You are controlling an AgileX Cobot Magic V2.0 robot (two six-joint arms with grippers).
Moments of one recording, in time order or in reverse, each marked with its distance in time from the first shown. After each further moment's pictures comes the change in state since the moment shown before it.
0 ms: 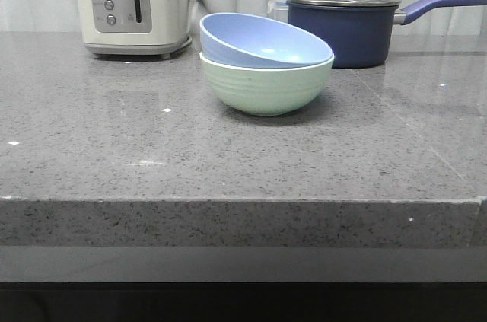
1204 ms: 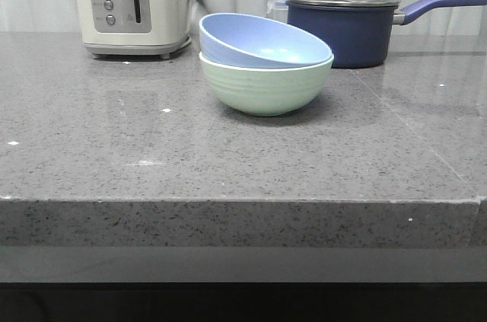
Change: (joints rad) left arm 0.449 -0.694 0.823 -0.033 -0.745 0.023; right arm 0.000 0.000 0.000 -0.002 0.000 0.002
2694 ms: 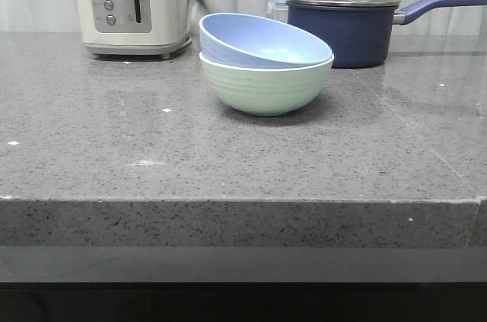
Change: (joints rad) left arm -0.032 0.000 0.000 0.041 0.028 0.000; right arm 0.000 -0.002 0.000 -0.004 0.002 0.000
